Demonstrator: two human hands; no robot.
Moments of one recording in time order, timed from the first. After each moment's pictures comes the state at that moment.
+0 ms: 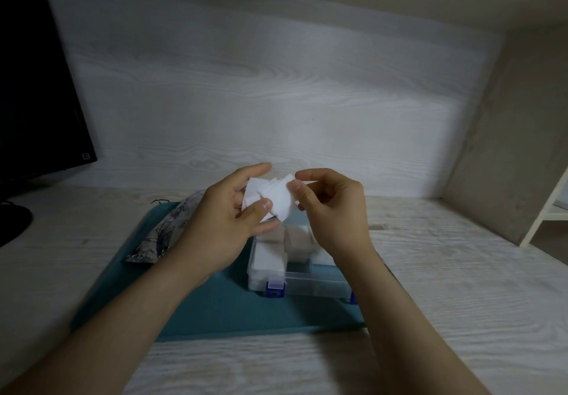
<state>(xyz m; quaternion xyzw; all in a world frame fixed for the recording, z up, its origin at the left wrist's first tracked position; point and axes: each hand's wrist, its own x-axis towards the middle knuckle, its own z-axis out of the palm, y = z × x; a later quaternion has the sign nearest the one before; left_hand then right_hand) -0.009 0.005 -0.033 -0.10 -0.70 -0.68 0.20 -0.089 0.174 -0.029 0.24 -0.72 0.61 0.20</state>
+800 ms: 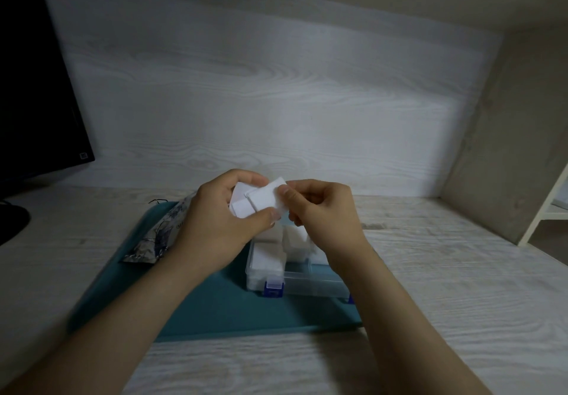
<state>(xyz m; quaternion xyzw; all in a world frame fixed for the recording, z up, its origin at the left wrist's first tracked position) -0.006 0.002 -0.031 -0.04 -0.79 -0.54 0.29 -0.075 0.172 -0.023 0.23 -0.71 0.66 0.07</state>
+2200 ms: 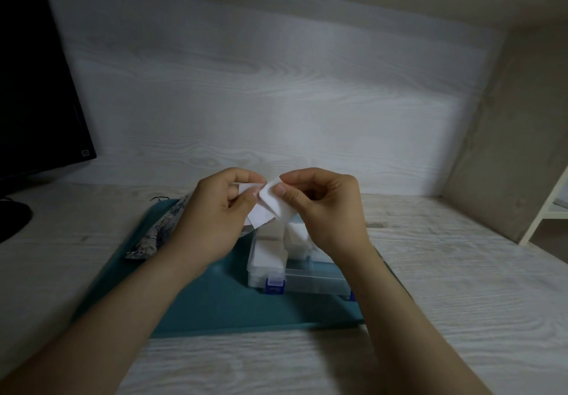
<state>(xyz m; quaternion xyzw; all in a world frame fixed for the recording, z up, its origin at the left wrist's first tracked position) -0.010 -0.003 -0.028 -0.04 -0.77 -0.59 0.25 -0.075 0.171 -0.021 0.31 -0.70 0.63 0.16</state>
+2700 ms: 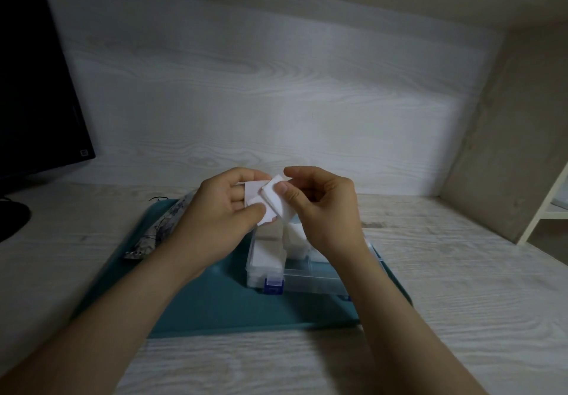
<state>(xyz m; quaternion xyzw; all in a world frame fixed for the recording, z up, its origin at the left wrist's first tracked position) -0.004 0.001 -0.024 -0.06 -0.75 -0.63 0.20 -0.083 0.169 -0.029 0.27 -0.72 0.62 0.17</state>
